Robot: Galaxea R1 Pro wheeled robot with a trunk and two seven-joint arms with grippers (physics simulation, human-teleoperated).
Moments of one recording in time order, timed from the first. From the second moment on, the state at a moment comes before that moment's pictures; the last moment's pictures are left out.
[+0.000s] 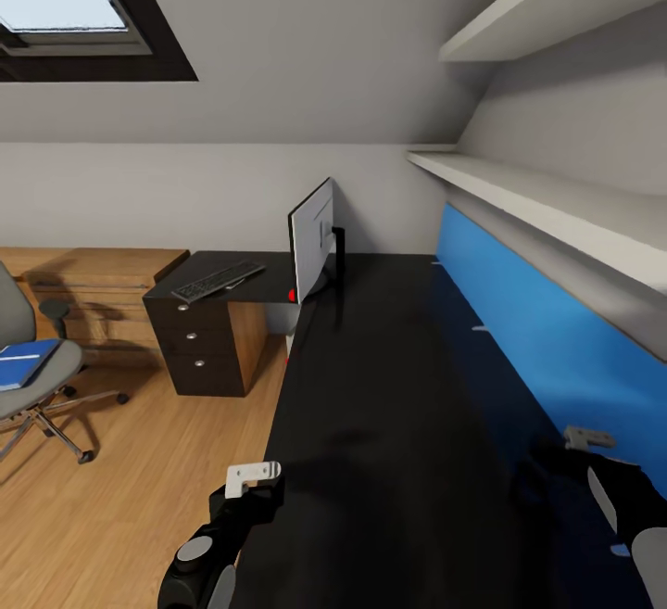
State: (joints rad) left arm -0.05 -0.12 -0.18 -1.53 0.12 0.53 0.23; right arm -0.66 -0.34 -0.38 -0.49 0.17 0.31 0.23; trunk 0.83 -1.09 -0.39
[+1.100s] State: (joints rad) left arm -0.05 -0.12 -0.17 -1.53 0.12 0.52 0.24; right arm -0.24 0.04 -0.28 -1.52 0.19 0.74 0.22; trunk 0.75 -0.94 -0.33
